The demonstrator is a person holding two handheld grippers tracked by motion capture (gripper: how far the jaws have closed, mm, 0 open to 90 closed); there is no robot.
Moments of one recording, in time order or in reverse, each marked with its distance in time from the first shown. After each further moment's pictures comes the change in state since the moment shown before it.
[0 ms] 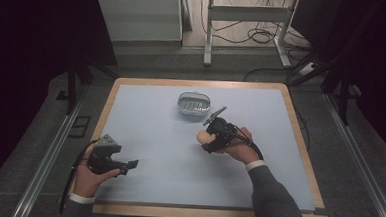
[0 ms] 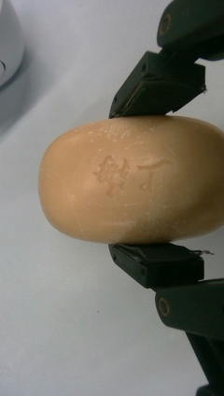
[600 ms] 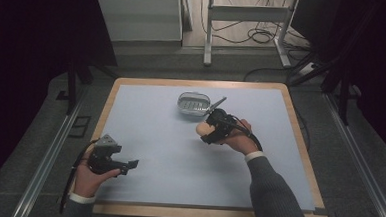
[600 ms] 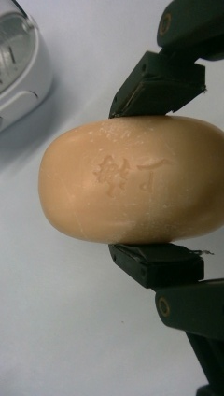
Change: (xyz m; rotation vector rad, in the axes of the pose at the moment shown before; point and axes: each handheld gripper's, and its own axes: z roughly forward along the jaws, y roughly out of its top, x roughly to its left) left arm 0.000 0.000 0.001 0.002 -0.002 -0.001; right arm -0.017 0.019 -0.005 -0.020 0.003 0.007
